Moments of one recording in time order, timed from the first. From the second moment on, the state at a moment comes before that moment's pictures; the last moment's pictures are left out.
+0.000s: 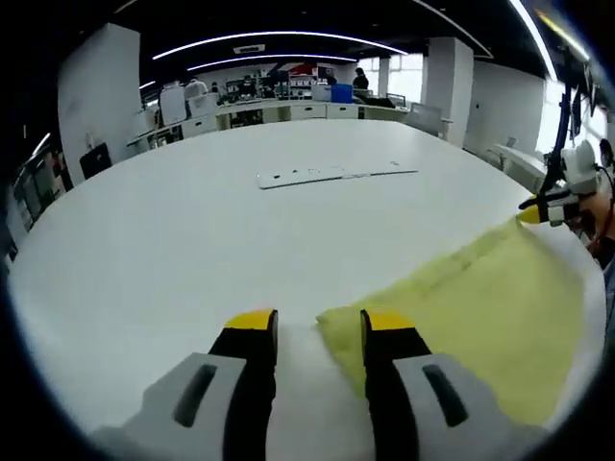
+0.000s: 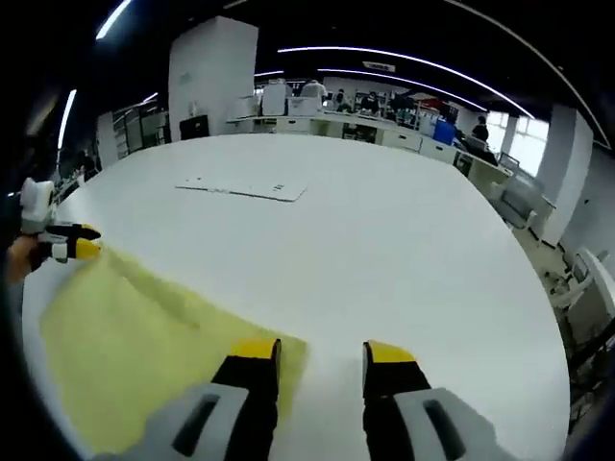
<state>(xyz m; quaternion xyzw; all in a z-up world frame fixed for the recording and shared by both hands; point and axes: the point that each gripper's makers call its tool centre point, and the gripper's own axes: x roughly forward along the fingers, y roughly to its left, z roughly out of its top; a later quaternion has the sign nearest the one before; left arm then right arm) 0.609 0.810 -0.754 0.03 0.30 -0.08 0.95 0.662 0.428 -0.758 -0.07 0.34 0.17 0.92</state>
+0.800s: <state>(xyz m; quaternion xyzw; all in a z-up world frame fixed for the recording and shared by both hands) 0.520 0.791 -0.723 0.00 0.27 -0.21 0.94 0.567 0.458 -0.713 -0.02 0.34 0.34 0.88</state>
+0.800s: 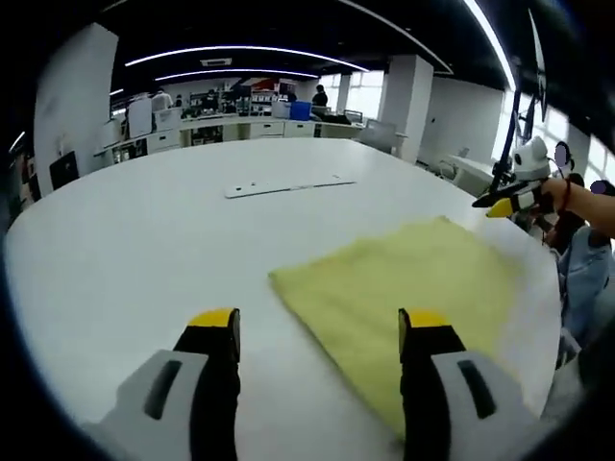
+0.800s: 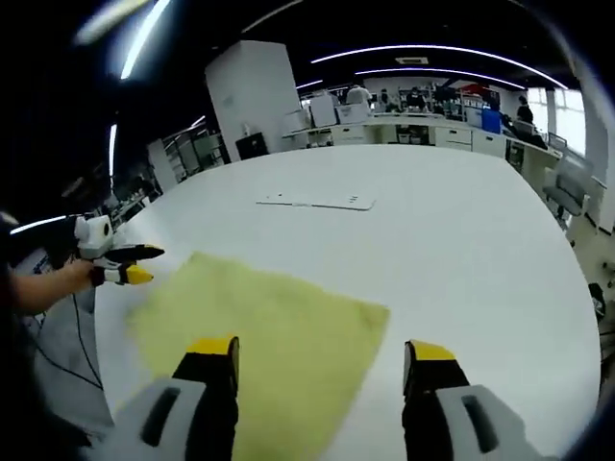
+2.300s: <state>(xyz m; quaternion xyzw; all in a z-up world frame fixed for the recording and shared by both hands) 0.411 0.765 -0.760 -0.05 0.32 -0.26 0.91 0.454 0.422 -0.760 -0.08 0.37 0.36 0.85</state>
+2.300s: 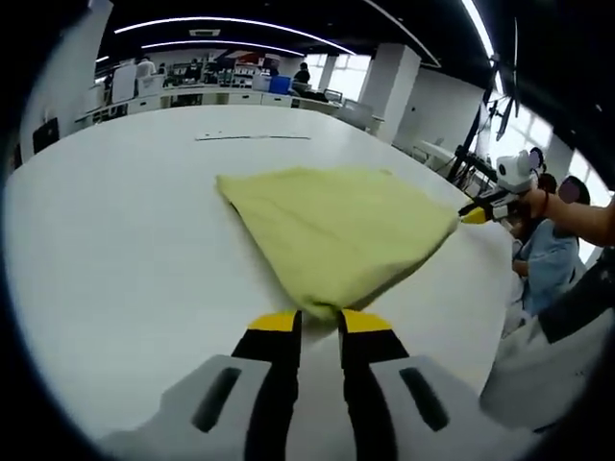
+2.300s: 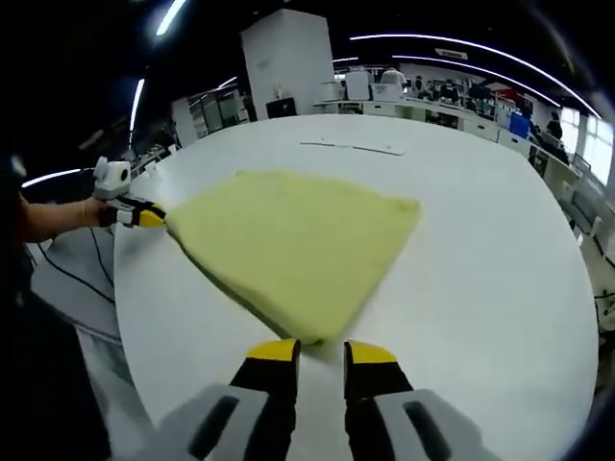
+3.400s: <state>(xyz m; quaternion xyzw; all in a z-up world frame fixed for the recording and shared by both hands) 0.411 0.761 -0.763 -0.03 0.32 -0.26 0.91 0.457 0.419 -0.764 -0.09 0.37 0.37 0.85</state>
